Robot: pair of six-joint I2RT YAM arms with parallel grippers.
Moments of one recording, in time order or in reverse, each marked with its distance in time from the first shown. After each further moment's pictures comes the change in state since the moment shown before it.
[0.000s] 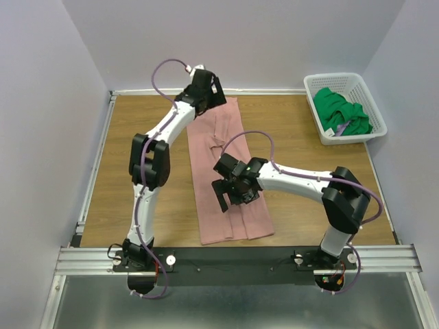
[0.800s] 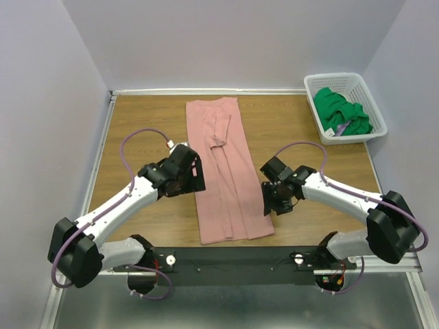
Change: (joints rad) left arm -0.233 -1.107 -1.151 -0.311 -0.012 -0.110; right arm -0.262 -0.404 -0.415 -0.027 -0.026 0.074
